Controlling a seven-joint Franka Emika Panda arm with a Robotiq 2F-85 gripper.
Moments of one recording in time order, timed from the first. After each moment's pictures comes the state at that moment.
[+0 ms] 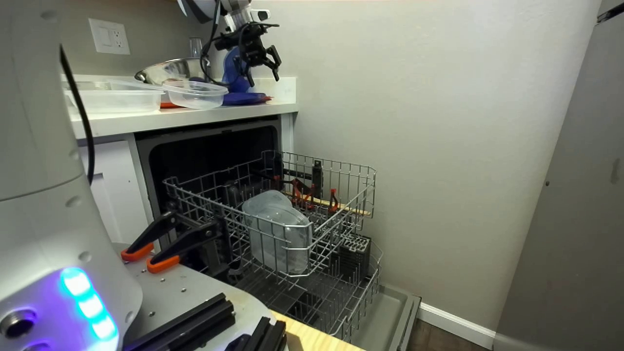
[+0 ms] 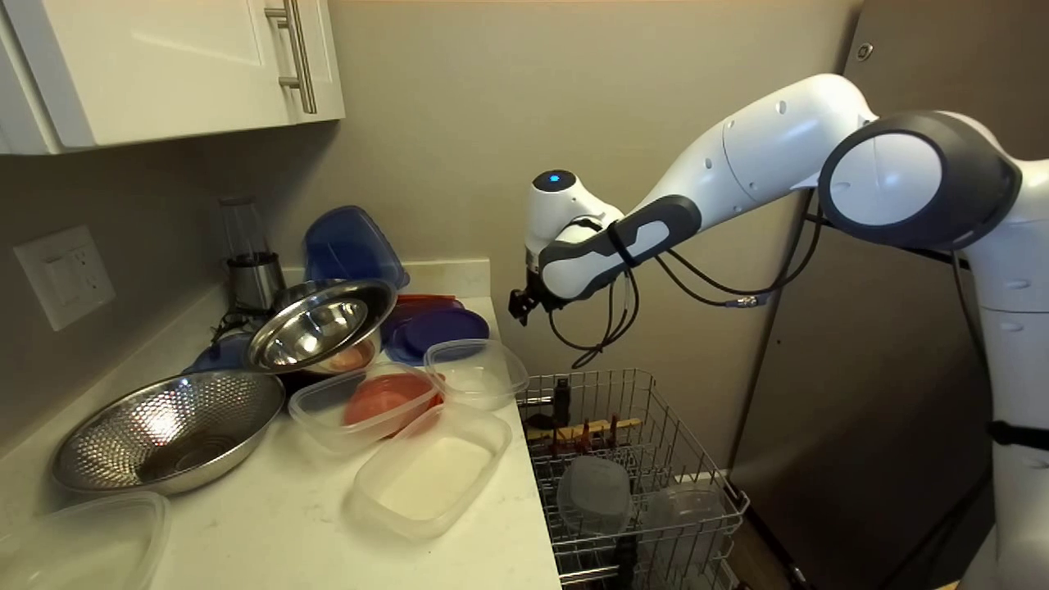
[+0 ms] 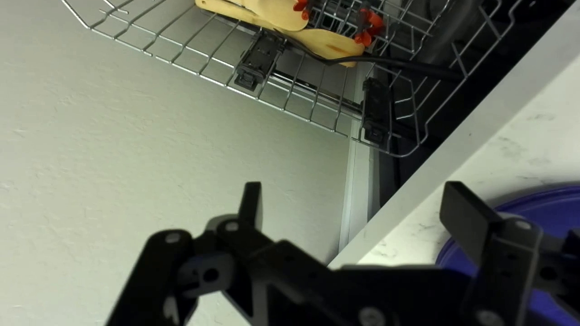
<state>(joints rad) 0.31 0.42 0.12 -1.71 -0.49 2.46 0.48</state>
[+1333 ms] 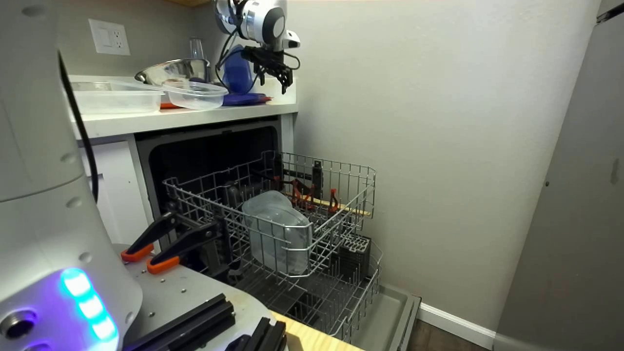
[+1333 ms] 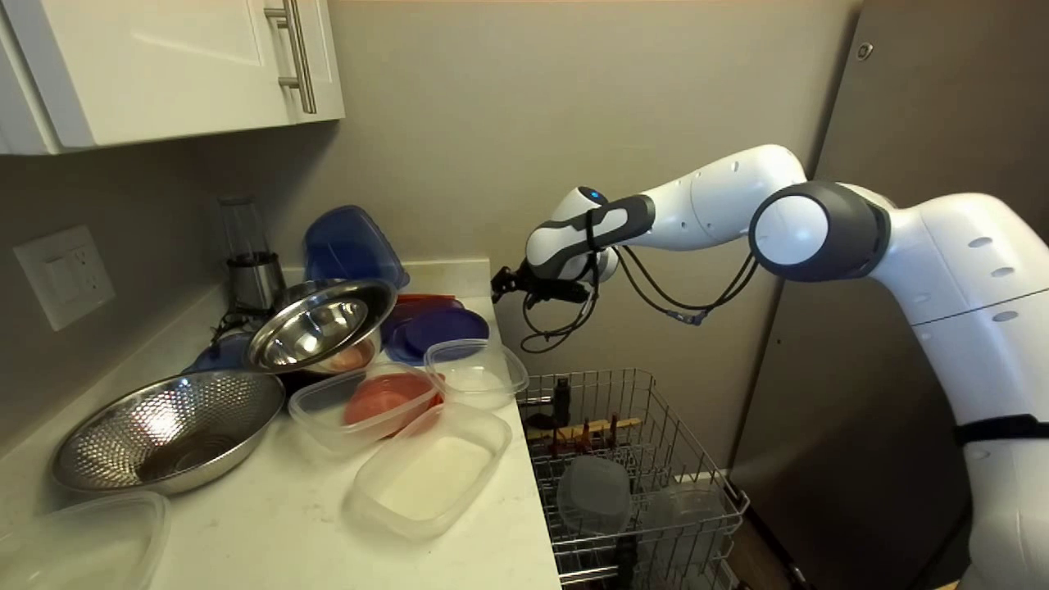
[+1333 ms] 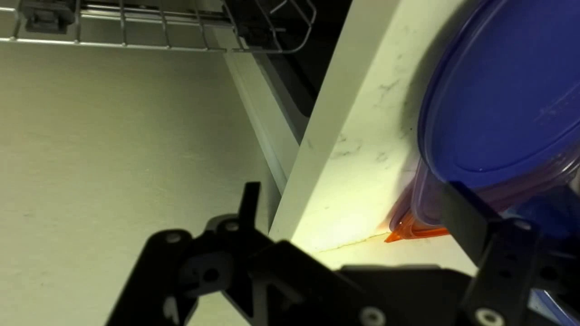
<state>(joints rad) 0.13 0.74 0.27 -1.38 0.14 2.69 0.12</state>
